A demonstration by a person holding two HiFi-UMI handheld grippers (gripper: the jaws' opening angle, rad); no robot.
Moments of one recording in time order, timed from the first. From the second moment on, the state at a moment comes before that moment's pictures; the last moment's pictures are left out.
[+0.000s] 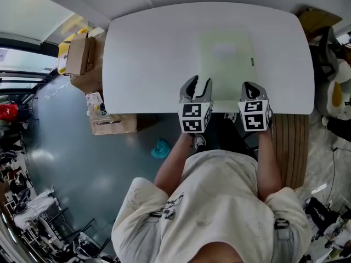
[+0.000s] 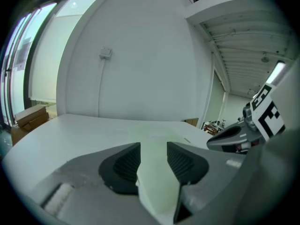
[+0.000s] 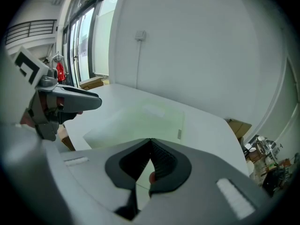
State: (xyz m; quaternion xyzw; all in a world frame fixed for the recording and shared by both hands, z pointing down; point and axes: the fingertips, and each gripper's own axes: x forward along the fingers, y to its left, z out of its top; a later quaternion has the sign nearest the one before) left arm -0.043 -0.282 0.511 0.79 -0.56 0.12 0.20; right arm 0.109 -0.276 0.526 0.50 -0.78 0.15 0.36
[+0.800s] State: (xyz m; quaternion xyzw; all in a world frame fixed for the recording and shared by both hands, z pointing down) left arm -0.110 -0.193 0.436 0.79 -0.60 0.08 0.13; right arm 0.076 -0.197 0.460 0.52 -0.80 0.11 0.28
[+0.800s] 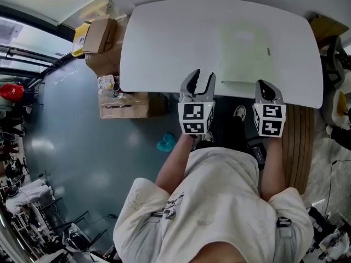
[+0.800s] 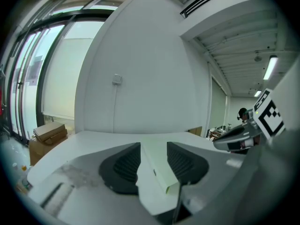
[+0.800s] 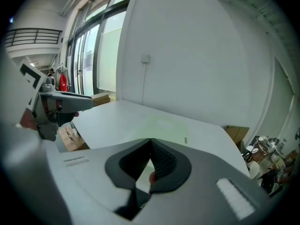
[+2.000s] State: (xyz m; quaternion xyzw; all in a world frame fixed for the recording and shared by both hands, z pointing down) left arm -0.132 -0.125 0.293 0.78 -0.62 -0.04 -0.08; right arm 0.099 -0.122 0.267 0.60 -0.79 -0.13 -0.02
